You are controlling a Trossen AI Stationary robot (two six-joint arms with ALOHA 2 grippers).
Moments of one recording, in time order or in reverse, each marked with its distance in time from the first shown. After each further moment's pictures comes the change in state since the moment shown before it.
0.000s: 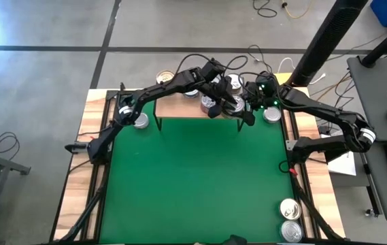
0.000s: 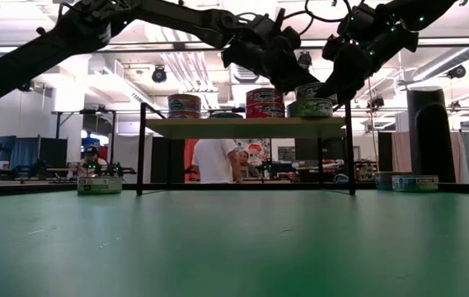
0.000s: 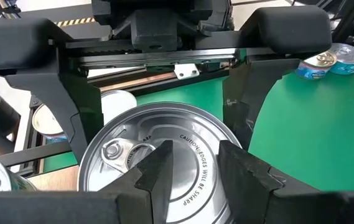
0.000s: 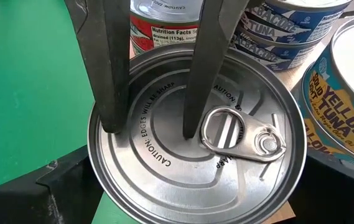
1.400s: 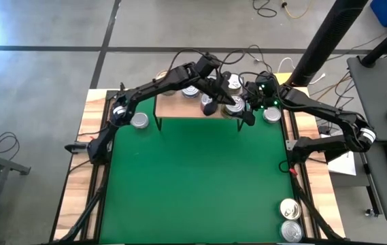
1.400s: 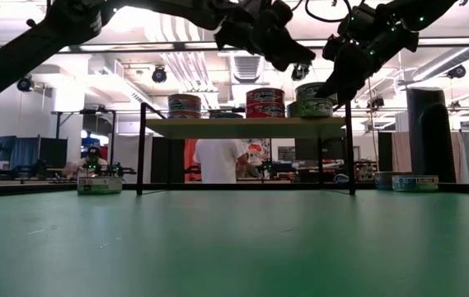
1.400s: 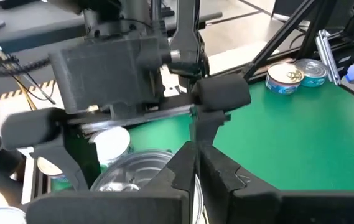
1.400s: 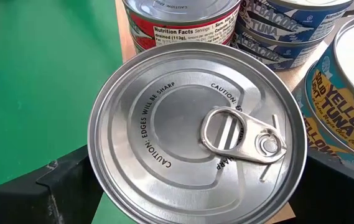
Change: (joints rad) left arm -0.008 -0.093 -0.001 -0.004 0.084 0.051; right arm 0.000 0.000 0.000 -0.002 -0.001 0.000
